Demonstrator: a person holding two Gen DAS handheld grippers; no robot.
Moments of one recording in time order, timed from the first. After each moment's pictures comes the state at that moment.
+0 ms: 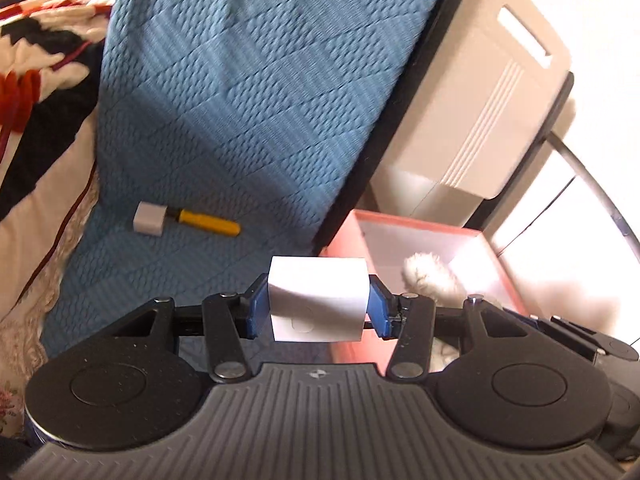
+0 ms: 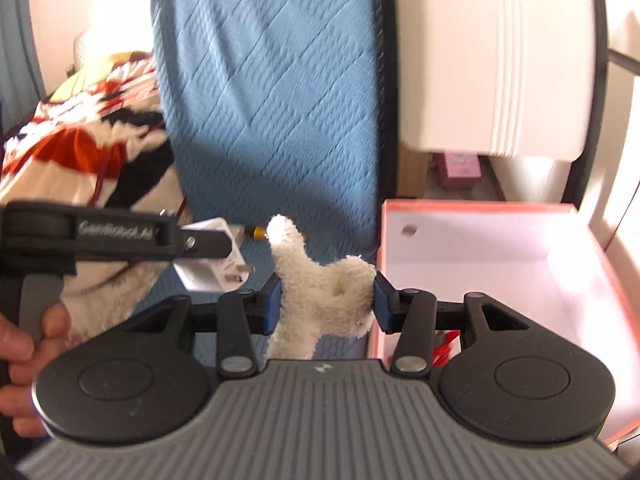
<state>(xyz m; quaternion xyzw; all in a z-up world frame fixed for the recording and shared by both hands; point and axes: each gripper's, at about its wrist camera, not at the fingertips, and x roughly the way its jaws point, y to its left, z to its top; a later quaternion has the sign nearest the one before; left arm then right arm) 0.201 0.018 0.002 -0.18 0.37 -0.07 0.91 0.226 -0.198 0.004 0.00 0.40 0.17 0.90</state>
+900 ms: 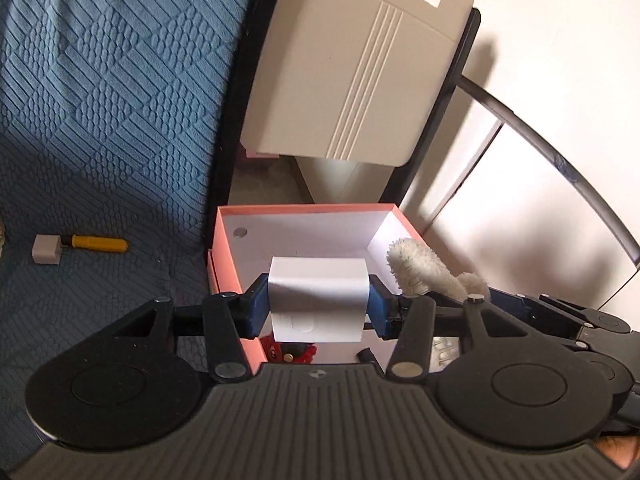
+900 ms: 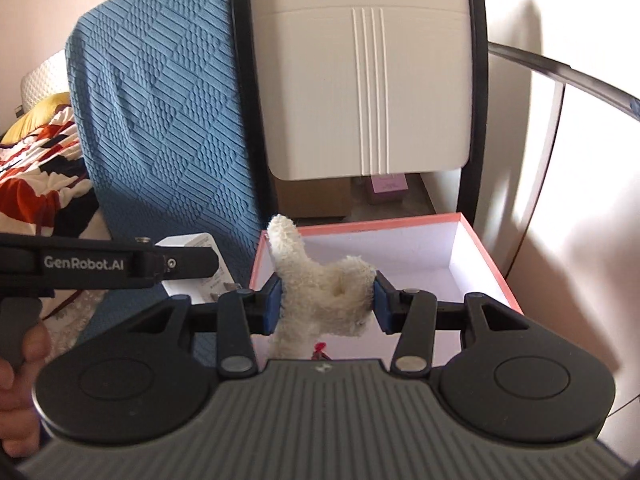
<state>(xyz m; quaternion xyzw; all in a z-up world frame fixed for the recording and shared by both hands) 0.217 -0.112 0.001 -0.13 0.38 -0.16 0.90 0.224 -0.307 0.007 0.01 0.38 0.09 0.92</state>
